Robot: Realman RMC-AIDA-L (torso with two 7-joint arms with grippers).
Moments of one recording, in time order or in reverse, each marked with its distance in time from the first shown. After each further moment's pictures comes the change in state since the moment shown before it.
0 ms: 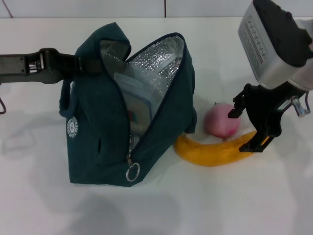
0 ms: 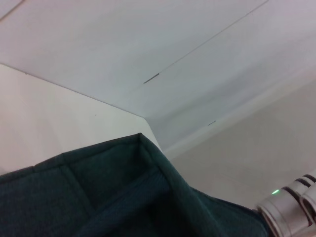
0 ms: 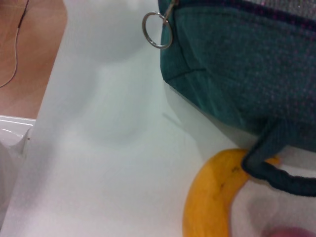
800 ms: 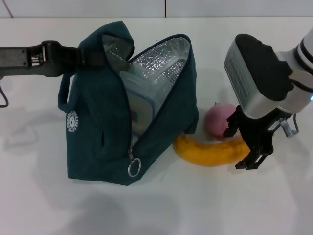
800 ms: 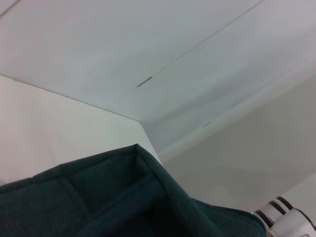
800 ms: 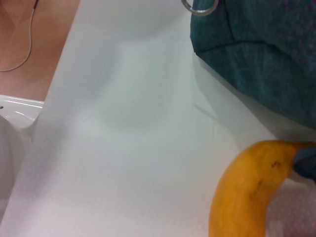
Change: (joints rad) left arm -0.020 0.004 0.001 -0.006 -0.012 -0.002 0.000; right arm -0.021 0.008 -0.141 0.092 0.025 0.120 -0.020
